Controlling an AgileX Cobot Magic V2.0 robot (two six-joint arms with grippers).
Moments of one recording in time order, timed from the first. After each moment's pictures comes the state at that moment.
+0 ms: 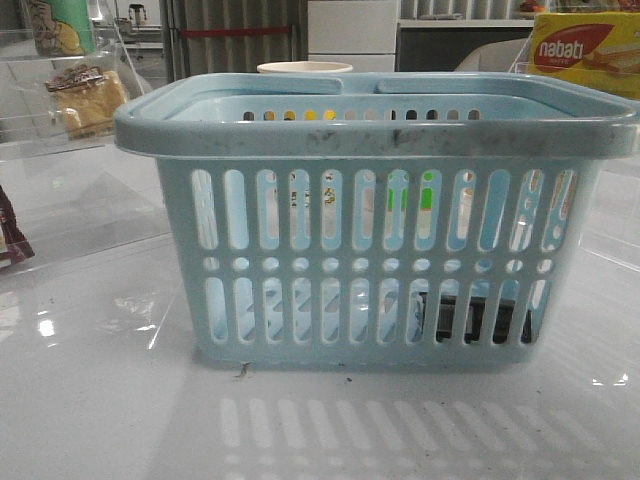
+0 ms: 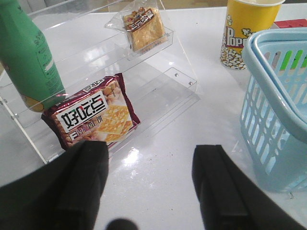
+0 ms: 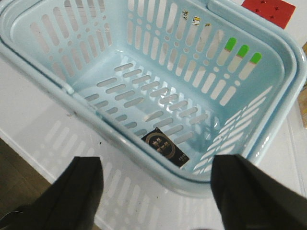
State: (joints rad) left arm -0.05 0.53 -0.70 -0.11 0.69 0.14; right arm 0.46 0.90 -0.91 0.10 0.72 -0.18
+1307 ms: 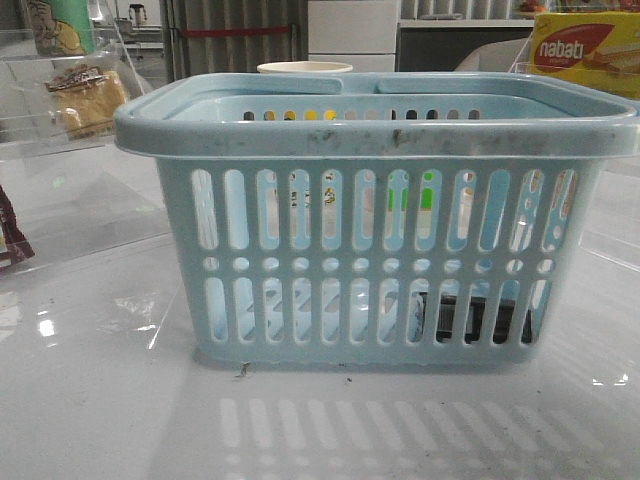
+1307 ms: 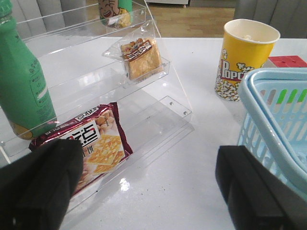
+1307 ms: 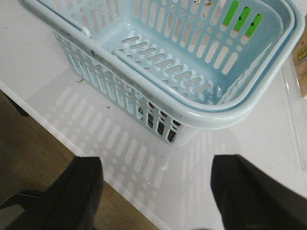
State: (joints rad) left arm -0.05 0.67 -0.70 -0.17 0.49 0.14; right arm 0.46 0.68 -0.79 0.10 0.83 -0.18
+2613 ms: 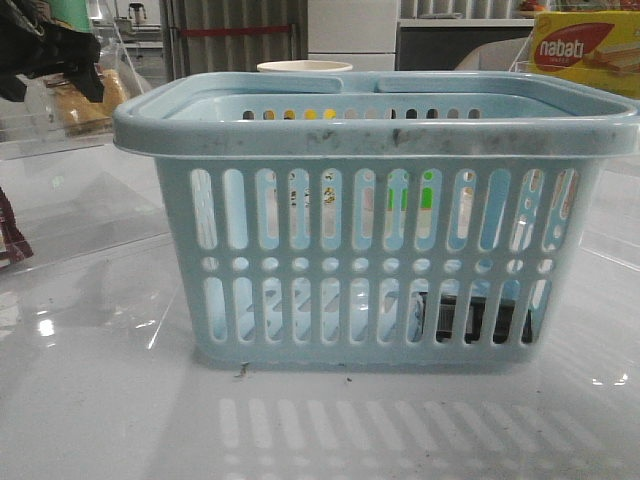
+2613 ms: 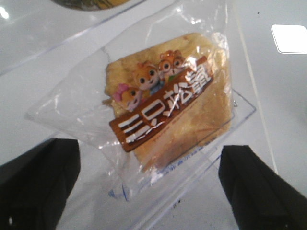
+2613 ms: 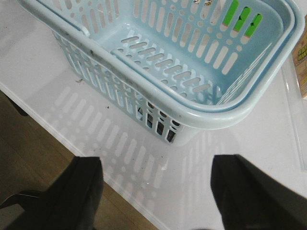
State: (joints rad) left arm -0.05 1.97 -1.57 -0.17 0.32 0.14; right arm 0.46 0.68 -0.79 0.09 0.83 -0.19
